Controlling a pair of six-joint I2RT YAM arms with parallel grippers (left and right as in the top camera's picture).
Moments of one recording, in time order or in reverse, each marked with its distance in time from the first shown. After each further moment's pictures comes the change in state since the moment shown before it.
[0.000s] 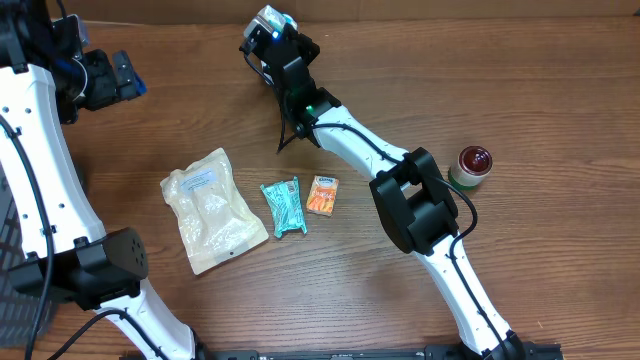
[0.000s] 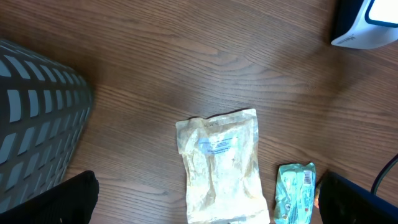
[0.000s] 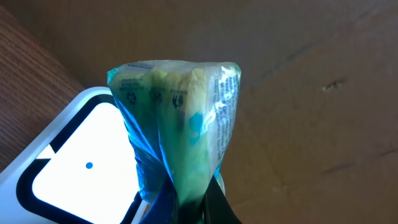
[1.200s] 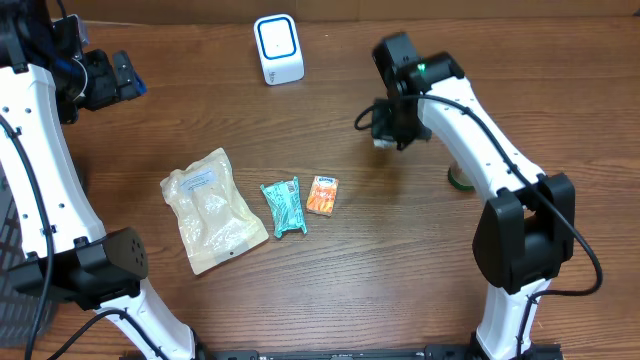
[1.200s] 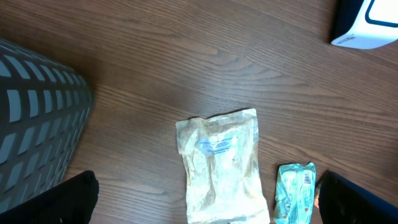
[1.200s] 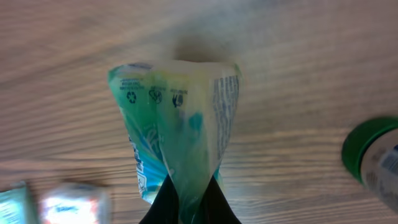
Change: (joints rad) left arm 0.000 0.000 0.000 0.000 0.000 0.000; right arm -0.278 -0.545 -0.382 -1.318 -0.496 1.188
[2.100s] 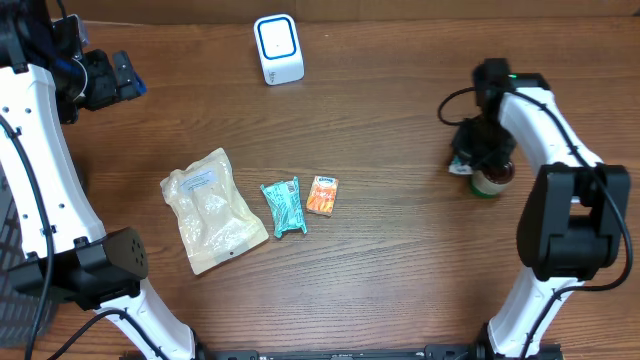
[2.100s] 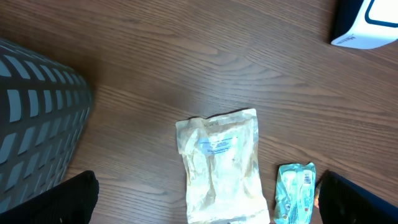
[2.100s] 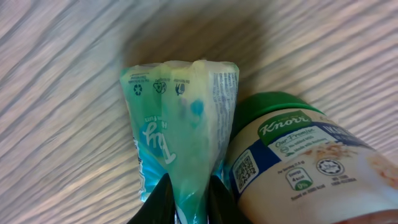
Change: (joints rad) left arm 0.000 0.000 0.000 0.000 0.000 0.000; right arm -0.380 0.002 -0.196 0.002 0.014 0.078
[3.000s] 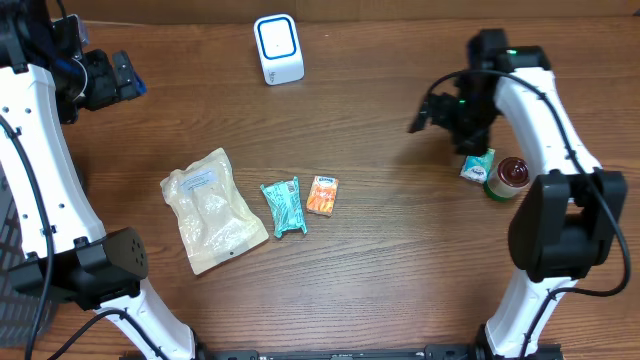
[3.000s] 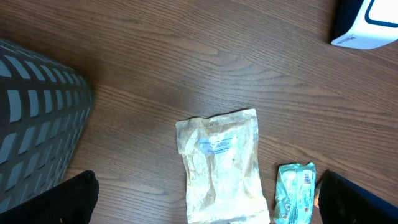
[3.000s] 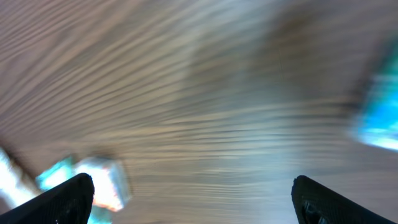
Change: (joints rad) left arm 0.000 0.000 0.000 0.000 0.000 0.000; right arm 0.111 0.000 0.209 -0.101 -0.382 -0.177
